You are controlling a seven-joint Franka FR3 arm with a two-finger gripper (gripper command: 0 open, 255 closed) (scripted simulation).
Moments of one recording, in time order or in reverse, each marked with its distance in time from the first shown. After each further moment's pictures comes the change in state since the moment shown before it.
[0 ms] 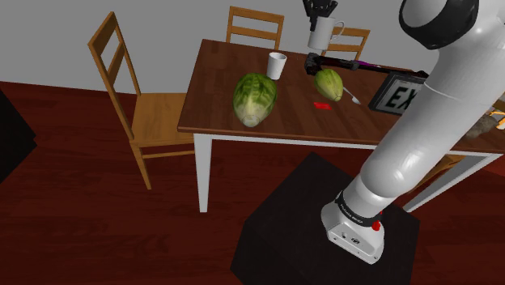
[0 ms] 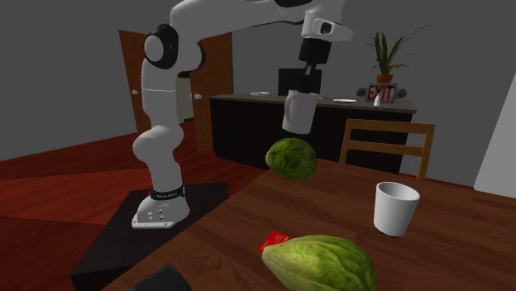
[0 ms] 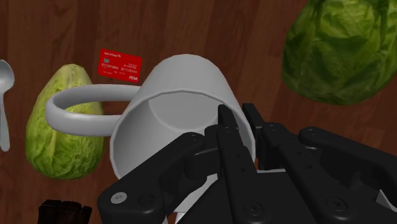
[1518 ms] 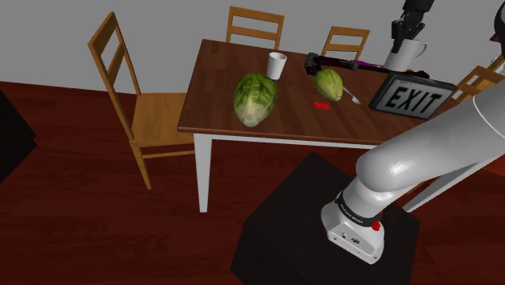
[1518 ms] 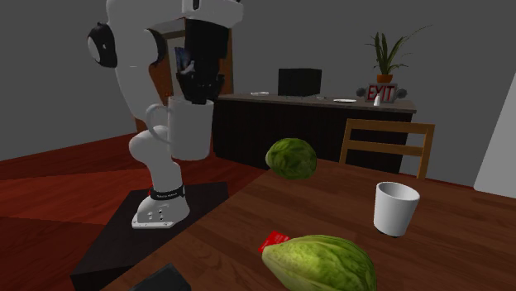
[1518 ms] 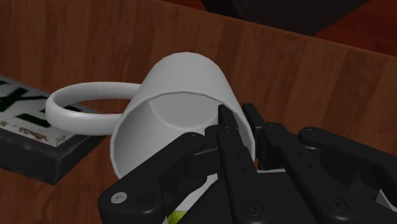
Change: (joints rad) arm -0.185 -0.413 -0.221 -0.422 -0.245 0.076 -0.410
